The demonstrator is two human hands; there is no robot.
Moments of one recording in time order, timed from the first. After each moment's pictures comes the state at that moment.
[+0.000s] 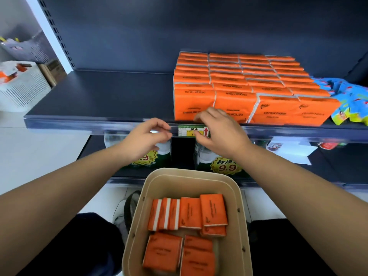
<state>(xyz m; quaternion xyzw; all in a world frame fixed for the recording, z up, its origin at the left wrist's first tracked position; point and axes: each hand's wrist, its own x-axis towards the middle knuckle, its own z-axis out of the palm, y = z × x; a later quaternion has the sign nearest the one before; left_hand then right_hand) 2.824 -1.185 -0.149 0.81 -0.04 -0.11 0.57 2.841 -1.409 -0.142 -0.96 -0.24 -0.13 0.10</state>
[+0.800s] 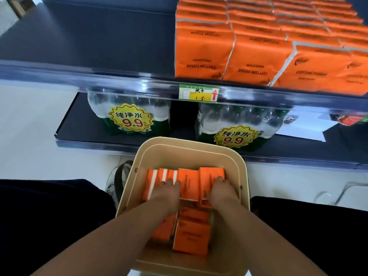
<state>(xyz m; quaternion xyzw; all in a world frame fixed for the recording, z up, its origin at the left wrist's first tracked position) 2.745 -1.251 -0.404 0.94 -0.08 -0.32 0.06 2.757 -1.428 -0.395 -0.93 0.14 0.32 0.12</state>
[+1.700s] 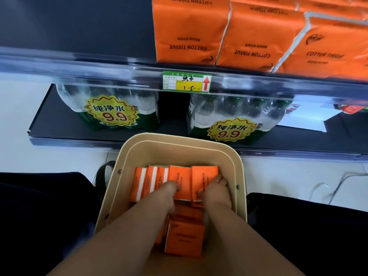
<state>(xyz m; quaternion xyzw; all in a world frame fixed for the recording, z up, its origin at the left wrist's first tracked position) 2.773 -1.297 -0.434 0.49 0.53 -0.40 0.56 2.758 -1.427 -0.436 -0.93 0.20 0.30 0.10</state>
